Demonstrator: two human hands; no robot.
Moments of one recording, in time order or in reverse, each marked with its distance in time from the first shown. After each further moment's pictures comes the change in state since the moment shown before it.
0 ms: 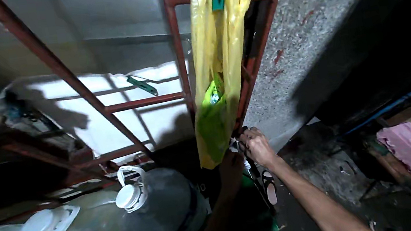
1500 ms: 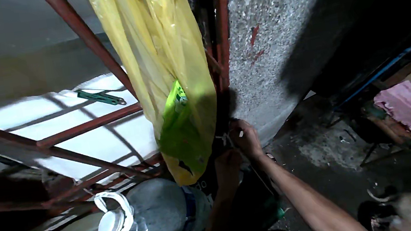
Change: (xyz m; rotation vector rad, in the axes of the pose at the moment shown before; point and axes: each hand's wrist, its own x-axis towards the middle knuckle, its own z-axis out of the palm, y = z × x) left_hand -0.002 0.000 0.010 -0.160 0.018 -0.016; right_hand 0.002 -0.004 0.026 0.529 0.271 0.513
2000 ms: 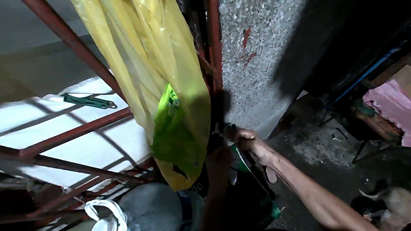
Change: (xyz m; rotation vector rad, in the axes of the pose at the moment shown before) left_hand 0.015 0.003 -0.007 0.013 0.012 0.019; right_hand -0.013 0.001 -0.042 0.580 -0.352 0.137
